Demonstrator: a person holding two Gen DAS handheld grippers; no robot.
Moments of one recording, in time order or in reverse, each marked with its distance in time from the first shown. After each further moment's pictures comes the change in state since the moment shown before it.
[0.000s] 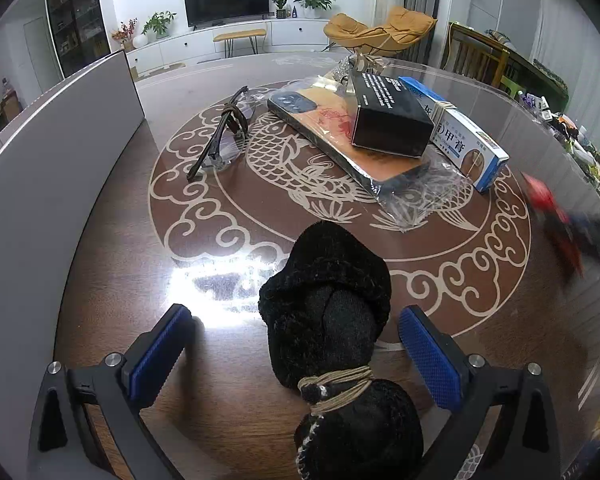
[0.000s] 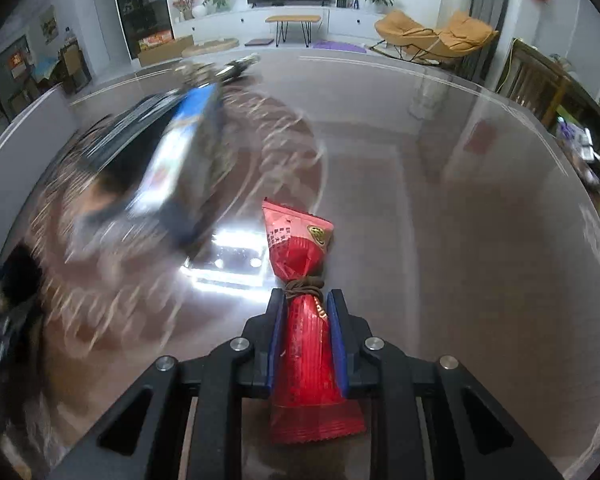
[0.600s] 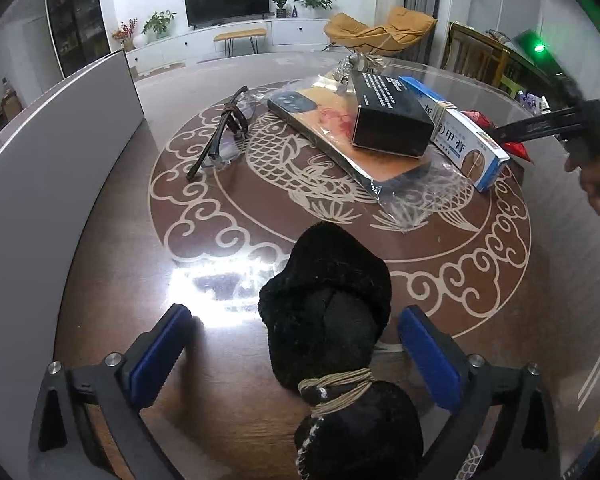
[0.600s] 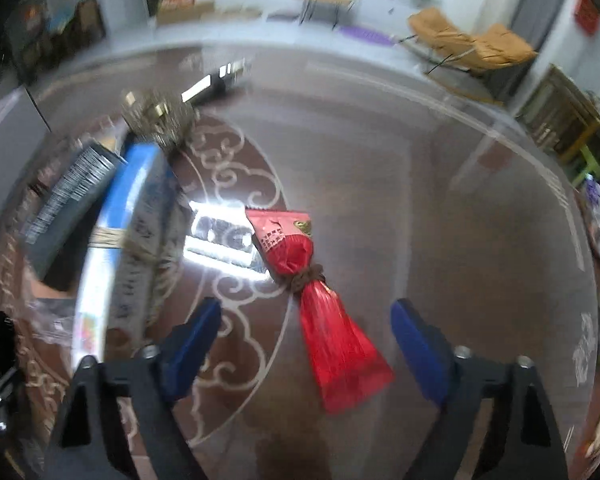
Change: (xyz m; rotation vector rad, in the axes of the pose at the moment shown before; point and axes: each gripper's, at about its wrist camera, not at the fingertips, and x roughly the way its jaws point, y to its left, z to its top) left arm 0.001 0.000 -0.001 0.000 0.000 0.001; right arm 0.088 -0.022 0.144 -0.172 0.175 0.000
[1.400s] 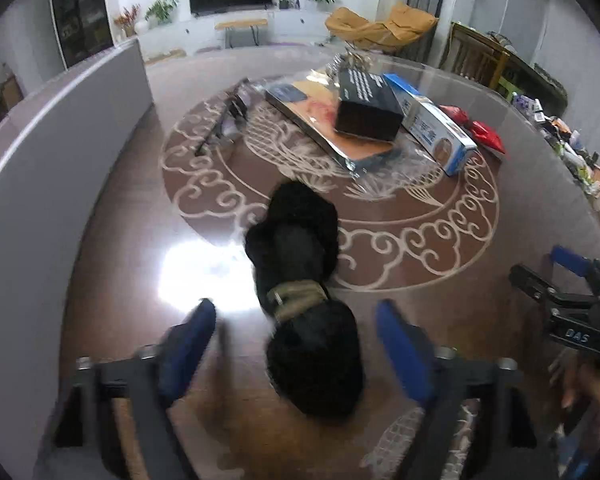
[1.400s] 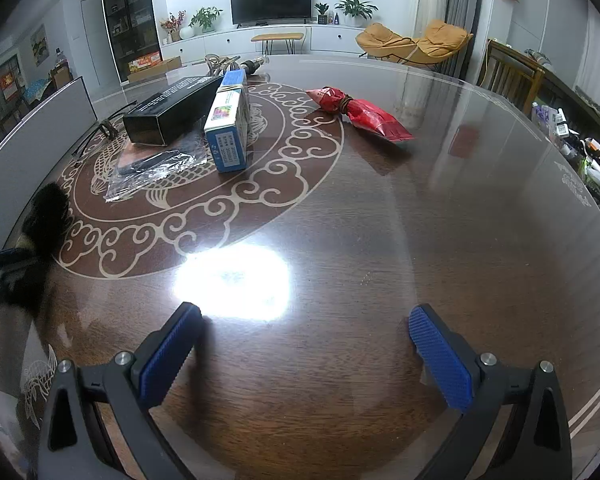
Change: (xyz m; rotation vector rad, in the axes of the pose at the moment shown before) left arm -0.035 -0.010 -0.016 -0.037 0.026 -0.015; right arm -0.070 0.073 -0.192 0.229 -0.228 -0.041
